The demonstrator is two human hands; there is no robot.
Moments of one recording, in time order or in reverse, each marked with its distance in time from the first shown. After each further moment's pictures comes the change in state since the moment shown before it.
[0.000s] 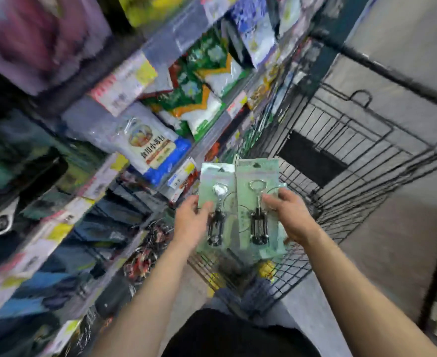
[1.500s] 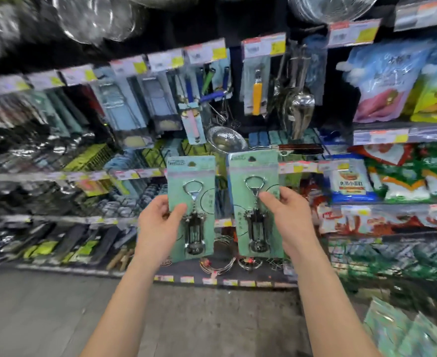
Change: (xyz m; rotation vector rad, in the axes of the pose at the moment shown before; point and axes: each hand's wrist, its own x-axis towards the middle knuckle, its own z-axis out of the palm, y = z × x) left_hand -0.518 -0.087 -0.169 -0.348 1.178 0.073; right_hand -0.368 -0.001 0.155 -0.206 -0.847 -0.518
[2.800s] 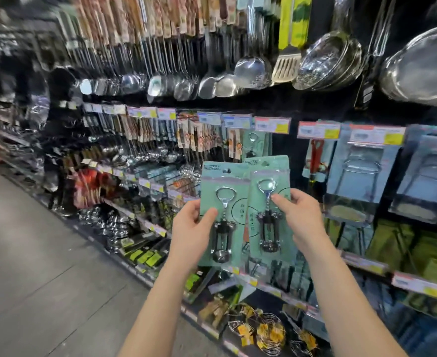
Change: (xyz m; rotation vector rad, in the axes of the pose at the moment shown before) left_hand 0.254 -0.125 -0.475 -0.183 0.359 0.061; right_hand 0.036 -0.035 0.642 -0.145 -0.400 -0.226
